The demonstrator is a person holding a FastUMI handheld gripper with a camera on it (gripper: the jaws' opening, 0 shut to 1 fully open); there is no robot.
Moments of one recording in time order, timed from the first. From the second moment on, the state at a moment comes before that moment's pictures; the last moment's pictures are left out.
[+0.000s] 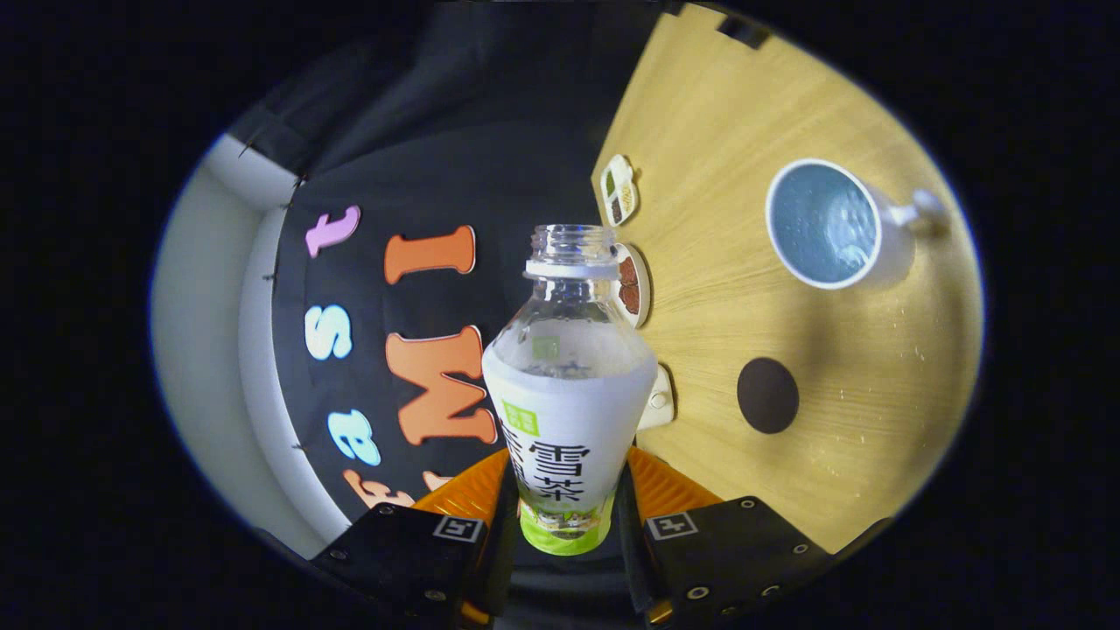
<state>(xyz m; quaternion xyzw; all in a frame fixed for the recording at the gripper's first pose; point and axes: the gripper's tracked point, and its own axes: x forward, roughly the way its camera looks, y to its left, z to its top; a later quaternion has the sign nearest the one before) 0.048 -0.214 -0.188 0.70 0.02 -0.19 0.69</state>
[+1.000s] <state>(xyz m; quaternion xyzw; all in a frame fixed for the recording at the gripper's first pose) 0.120 -0.204 -0.248 0.10 0.21 -0.24 0.94</state>
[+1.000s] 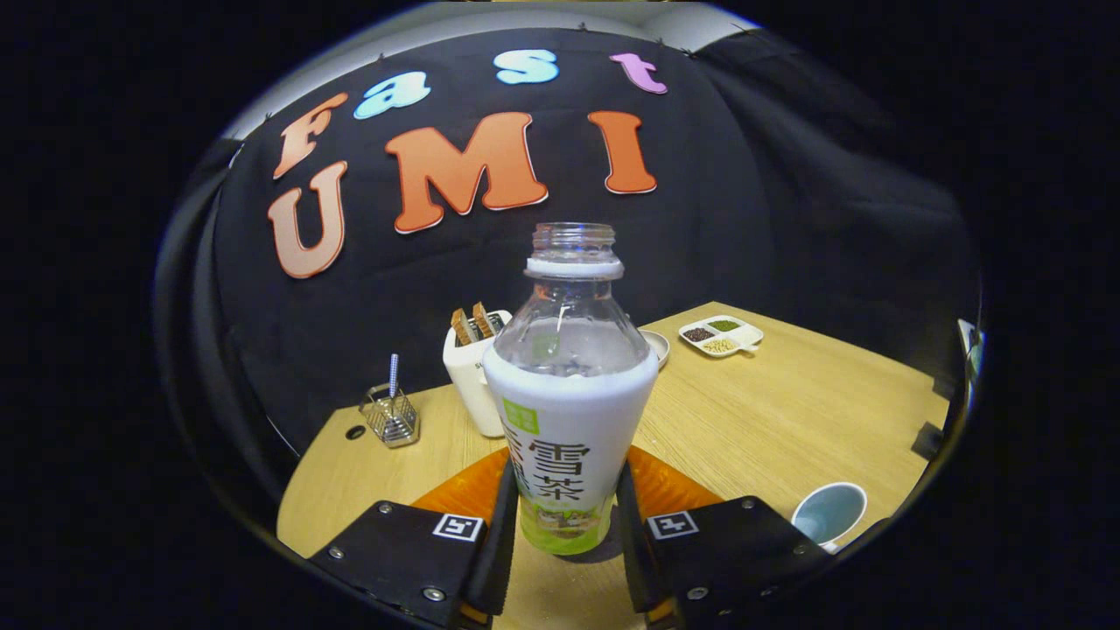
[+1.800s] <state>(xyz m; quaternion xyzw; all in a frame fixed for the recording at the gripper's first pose) 0.138 -0.200 -0.324 0.00 0.28 -0.22 0.93</state>
